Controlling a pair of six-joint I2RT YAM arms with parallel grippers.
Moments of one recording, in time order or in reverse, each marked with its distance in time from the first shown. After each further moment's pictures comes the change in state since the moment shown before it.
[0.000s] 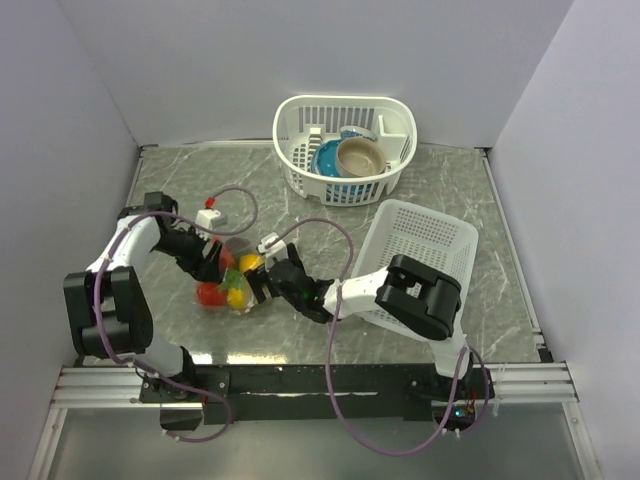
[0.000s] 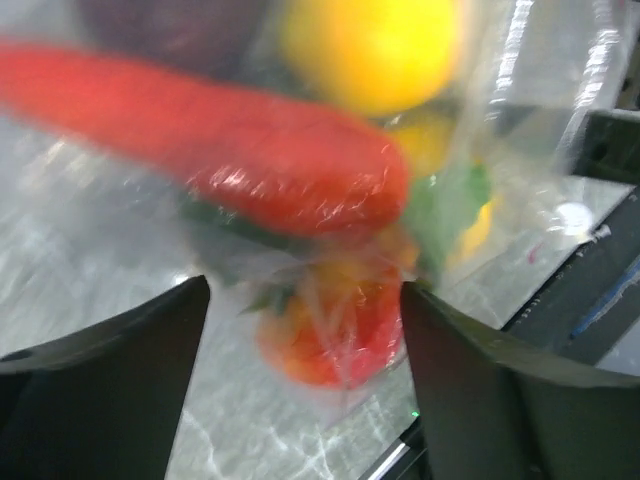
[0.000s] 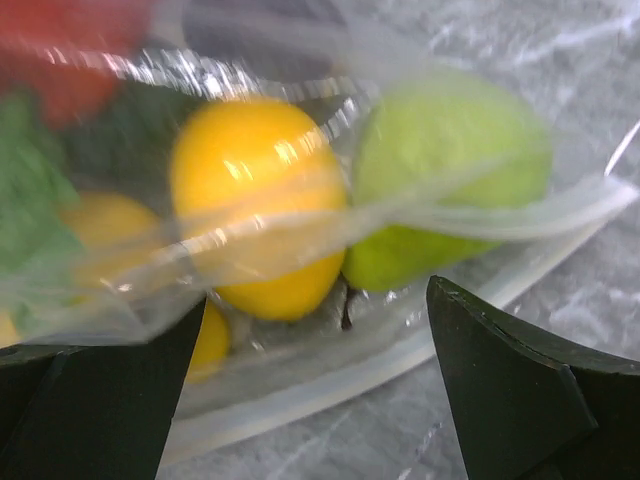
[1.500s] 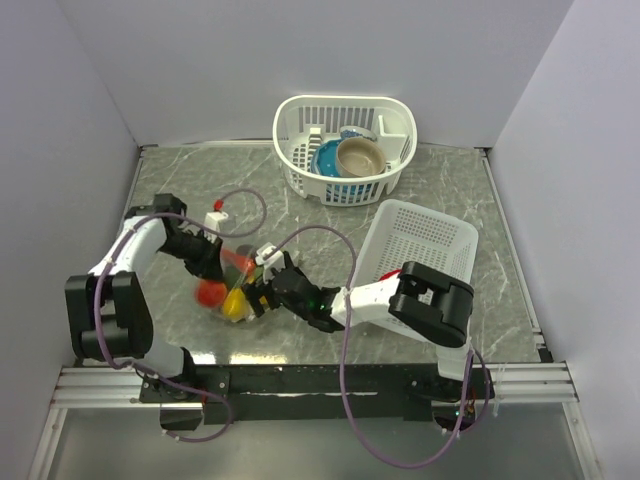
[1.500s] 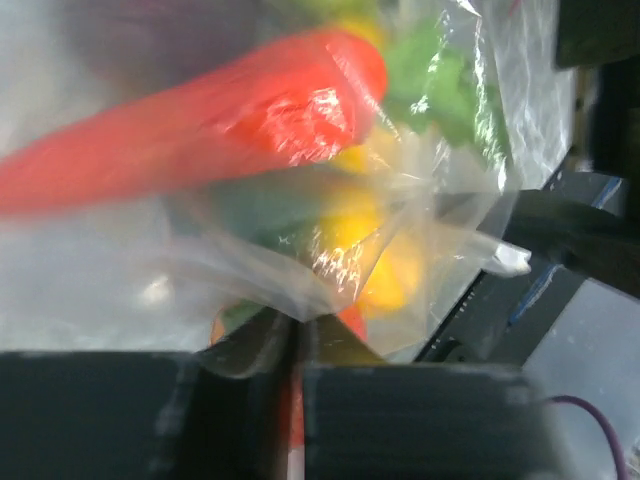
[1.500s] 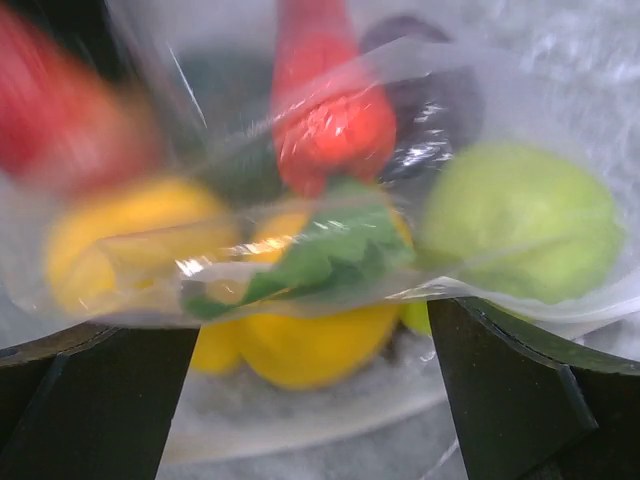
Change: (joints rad) left arm -0.055 -0.024 0.013 -0.074 0.078 -0.028; right arm 0.053 -0.088 -0.086 0.039 -0.108 -0.014
